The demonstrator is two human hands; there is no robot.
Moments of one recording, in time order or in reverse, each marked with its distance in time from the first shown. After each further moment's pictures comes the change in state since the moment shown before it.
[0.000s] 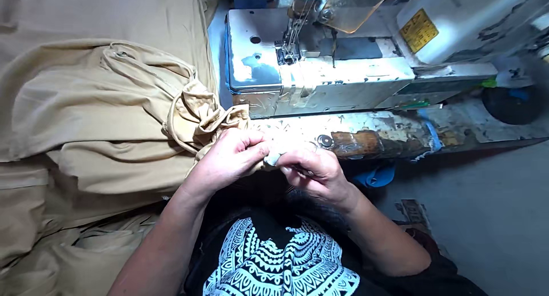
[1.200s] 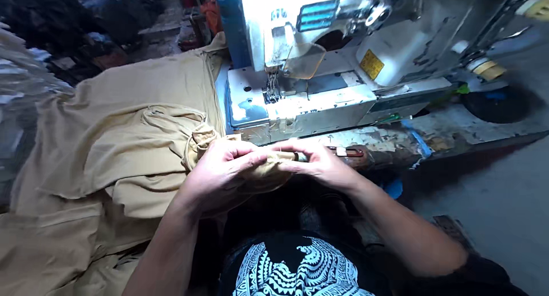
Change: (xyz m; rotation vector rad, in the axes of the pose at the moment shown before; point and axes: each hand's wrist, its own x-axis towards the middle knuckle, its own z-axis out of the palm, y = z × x) left_hand 0.009 0.044 -0.034 0.188 -0.028 0.130; right_hand 0.025 -0.002 -0.039 0.154 -0.023 0.441
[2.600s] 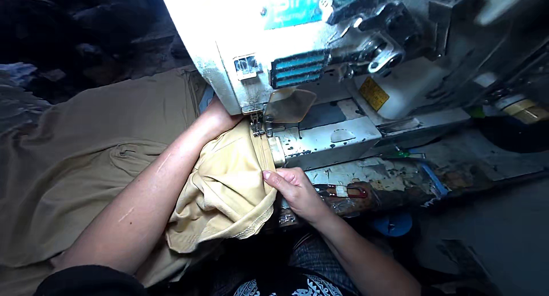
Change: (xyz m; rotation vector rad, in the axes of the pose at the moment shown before) left_hand 0.170 -0.053 -0.029 0.553 0.100 0.159; right_hand 0.045 0.029 0.015 0.282 0.222 0.191
